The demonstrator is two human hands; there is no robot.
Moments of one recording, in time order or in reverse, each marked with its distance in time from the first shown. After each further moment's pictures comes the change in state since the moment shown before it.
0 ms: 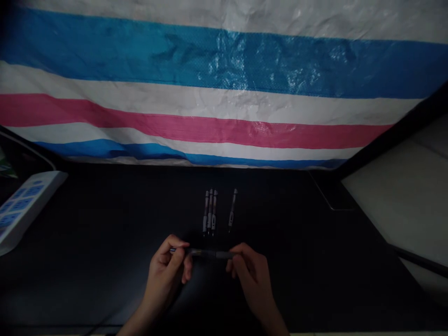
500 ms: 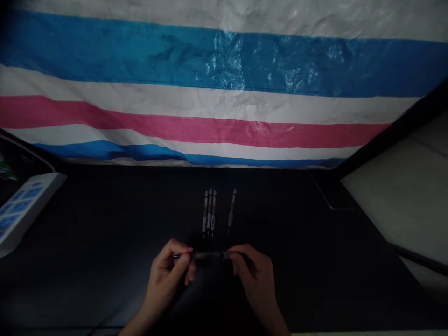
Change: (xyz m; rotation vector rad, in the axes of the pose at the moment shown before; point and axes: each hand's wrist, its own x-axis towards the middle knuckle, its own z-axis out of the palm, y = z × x) left_hand -0.003 -0.001 0.001 0.183 -0.048 0.096; right_hand 0.002 -0.002 -0.004 -0.142 0.110 -0.044
